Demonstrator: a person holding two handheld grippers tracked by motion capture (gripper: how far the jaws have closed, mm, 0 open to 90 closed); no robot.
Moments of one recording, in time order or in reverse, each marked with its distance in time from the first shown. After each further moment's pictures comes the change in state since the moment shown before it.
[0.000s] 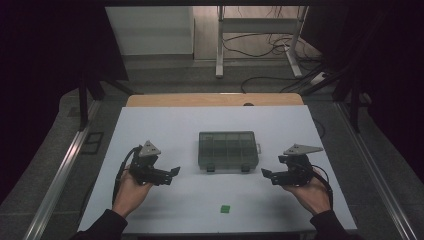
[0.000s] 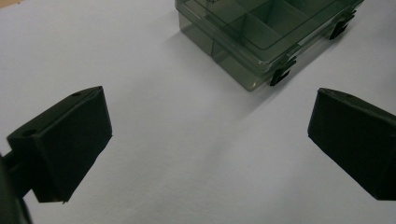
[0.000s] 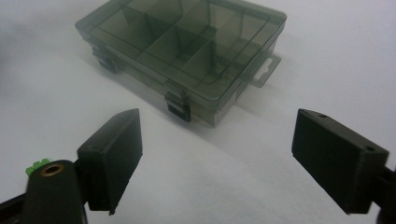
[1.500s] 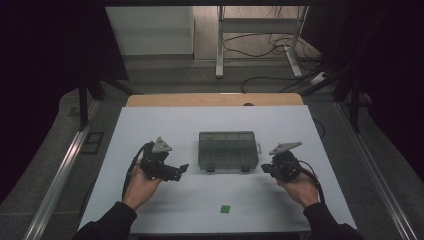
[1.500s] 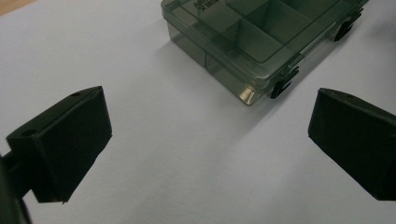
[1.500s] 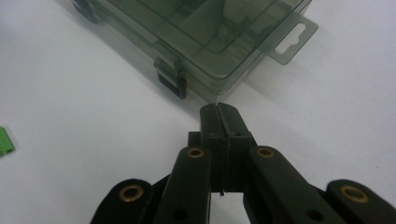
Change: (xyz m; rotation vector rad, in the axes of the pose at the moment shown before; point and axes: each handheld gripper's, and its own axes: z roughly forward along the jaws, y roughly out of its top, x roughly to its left) left arm -0.006 0.015 0.023 0.018 -0.005 0.048; right arm -0.005 0.003 0.040 0.178 0.009 -0.113
